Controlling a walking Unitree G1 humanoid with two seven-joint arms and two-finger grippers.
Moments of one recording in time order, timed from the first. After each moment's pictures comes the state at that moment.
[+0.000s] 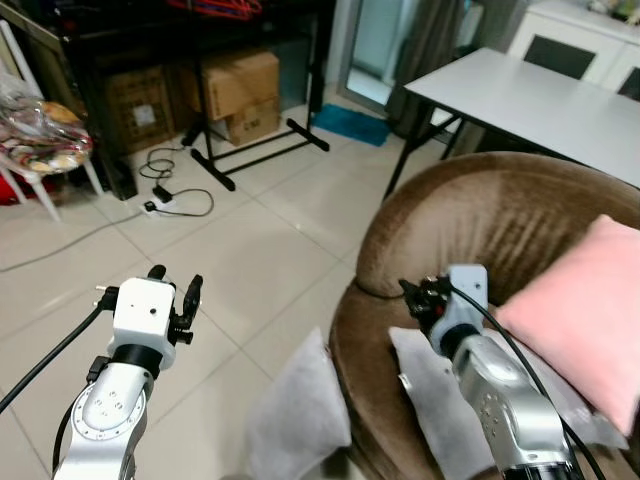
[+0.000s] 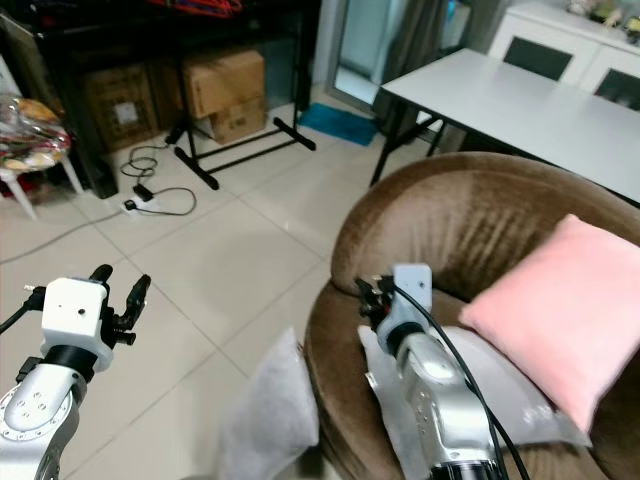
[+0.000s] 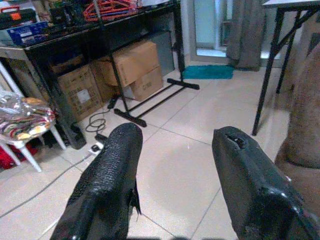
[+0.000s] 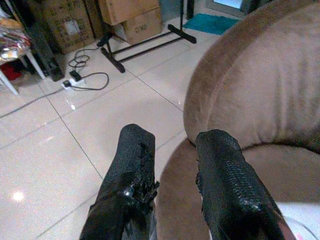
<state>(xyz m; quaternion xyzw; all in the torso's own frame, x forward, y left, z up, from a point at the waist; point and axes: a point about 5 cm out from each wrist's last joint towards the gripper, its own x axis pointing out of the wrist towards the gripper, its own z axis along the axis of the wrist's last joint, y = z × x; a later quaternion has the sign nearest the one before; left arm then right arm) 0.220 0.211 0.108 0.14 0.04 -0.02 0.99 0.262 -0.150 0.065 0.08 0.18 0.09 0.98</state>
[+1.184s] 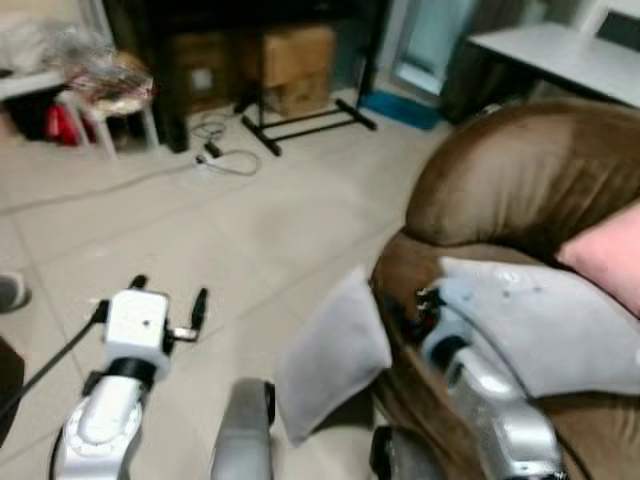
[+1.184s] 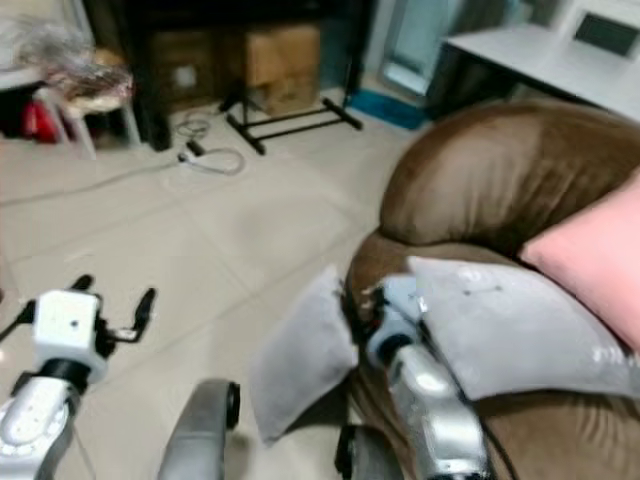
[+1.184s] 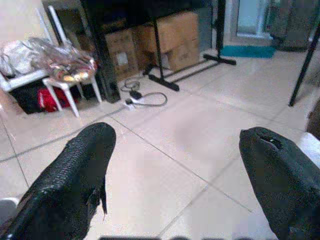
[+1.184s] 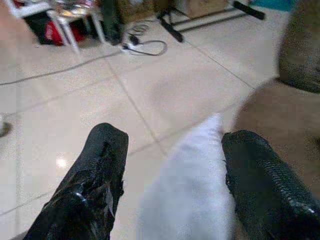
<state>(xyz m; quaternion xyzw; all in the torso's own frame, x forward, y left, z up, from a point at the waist) 0.210 0.219 0.104 0.13 0.05 0.00 0.99 0.255 -0.129 0.059 0.10 0.17 0.15 0.97</state>
